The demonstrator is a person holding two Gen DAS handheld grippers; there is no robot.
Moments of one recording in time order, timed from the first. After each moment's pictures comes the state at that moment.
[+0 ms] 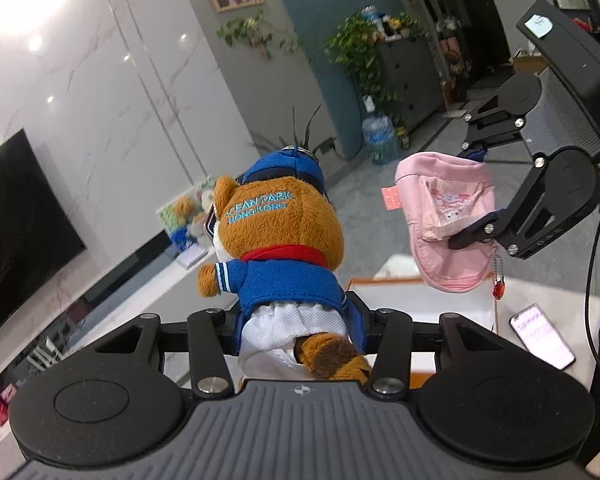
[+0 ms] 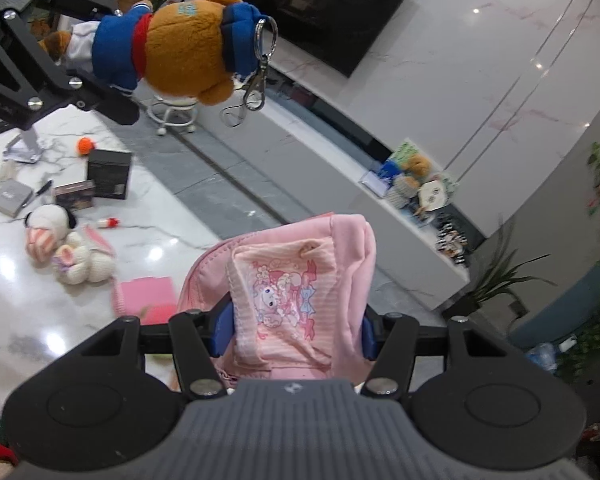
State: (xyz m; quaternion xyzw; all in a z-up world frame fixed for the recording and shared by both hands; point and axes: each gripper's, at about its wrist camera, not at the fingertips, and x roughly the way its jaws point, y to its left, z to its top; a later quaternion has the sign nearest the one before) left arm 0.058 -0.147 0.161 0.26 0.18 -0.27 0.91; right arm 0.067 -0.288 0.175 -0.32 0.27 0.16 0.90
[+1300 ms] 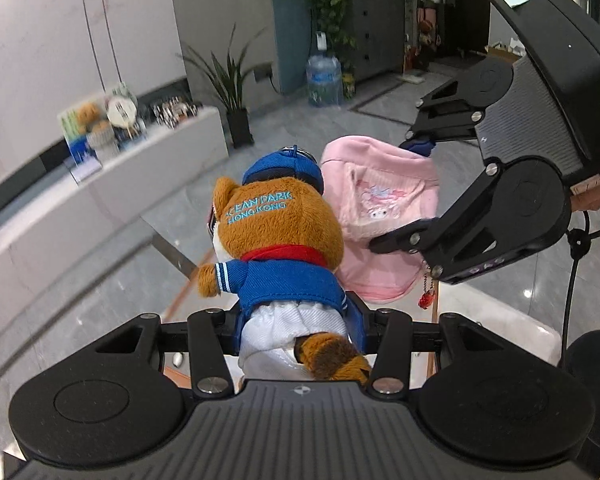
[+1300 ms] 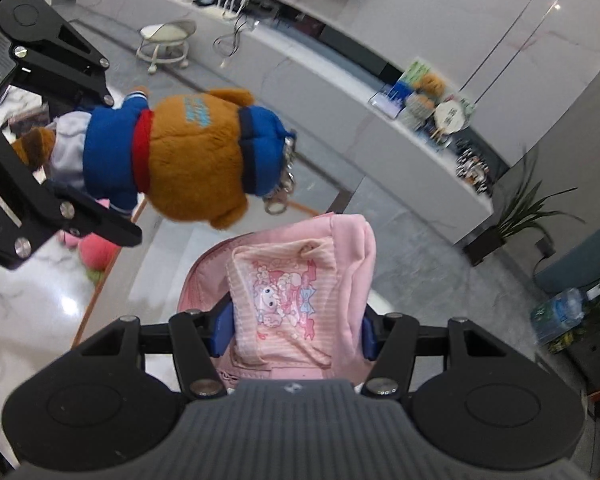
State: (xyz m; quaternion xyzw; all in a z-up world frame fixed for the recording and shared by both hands) left arm 0.159 -0.258 0.018 0.18 0.34 -0.34 0.86; right arm 0.160 -0.370 0.057 -0.30 0.37 0.16 0.86
